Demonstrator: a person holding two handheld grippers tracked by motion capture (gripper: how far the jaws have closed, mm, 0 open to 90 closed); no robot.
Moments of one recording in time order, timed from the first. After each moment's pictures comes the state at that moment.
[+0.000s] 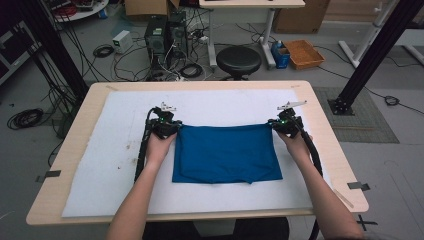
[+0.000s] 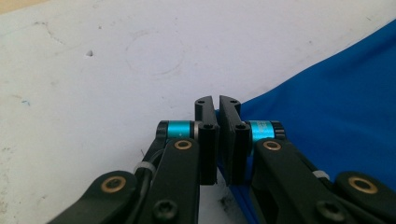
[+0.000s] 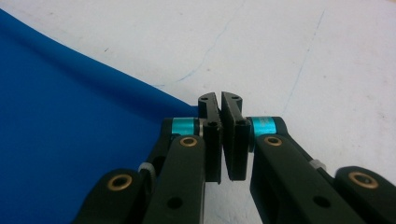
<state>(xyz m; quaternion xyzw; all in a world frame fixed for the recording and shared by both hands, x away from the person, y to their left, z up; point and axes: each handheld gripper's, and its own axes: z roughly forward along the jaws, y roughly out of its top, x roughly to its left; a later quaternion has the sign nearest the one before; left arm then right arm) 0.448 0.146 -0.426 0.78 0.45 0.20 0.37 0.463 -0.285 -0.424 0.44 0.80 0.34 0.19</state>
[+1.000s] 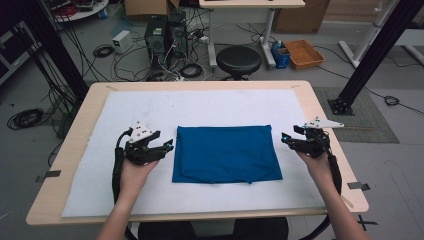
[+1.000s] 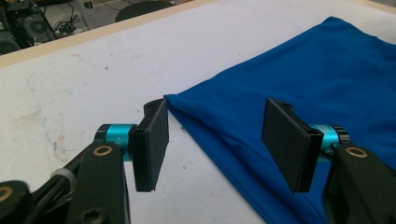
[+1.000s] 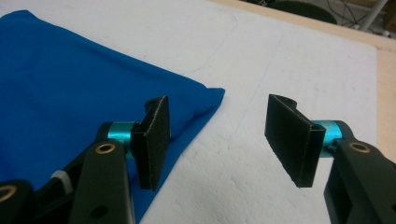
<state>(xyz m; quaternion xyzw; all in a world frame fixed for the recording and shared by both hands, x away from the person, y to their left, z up) 0.336 0.187 -0.396 0.75 0.40 0.24 0.47 0.372 -0.328 -0.400 0.43 0.76 0.42 0.24</state>
